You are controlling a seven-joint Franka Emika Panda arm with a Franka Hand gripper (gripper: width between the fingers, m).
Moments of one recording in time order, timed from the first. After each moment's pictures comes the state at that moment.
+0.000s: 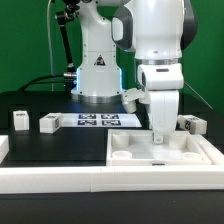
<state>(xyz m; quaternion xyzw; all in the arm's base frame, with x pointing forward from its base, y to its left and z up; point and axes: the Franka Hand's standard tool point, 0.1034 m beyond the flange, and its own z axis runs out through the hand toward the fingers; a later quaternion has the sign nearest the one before) 0.482 0.087 0.007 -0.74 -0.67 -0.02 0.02</state>
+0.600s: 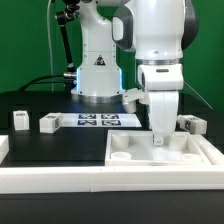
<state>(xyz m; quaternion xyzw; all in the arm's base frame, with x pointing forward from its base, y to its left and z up) 0.487 0.086 0.007 -0.75 -0.67 -0.02 0.02</state>
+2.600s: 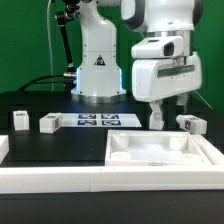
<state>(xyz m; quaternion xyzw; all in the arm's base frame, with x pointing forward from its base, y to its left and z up) 0.465 0.129 0.053 -0.95 -0.31 -0.04 0.02</state>
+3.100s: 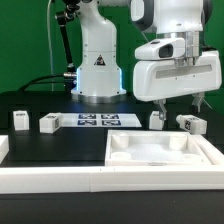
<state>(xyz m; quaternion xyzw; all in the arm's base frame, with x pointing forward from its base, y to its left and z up) 0.456 0.146 0.050 -0.98 -0.19 -0.04 0.03</state>
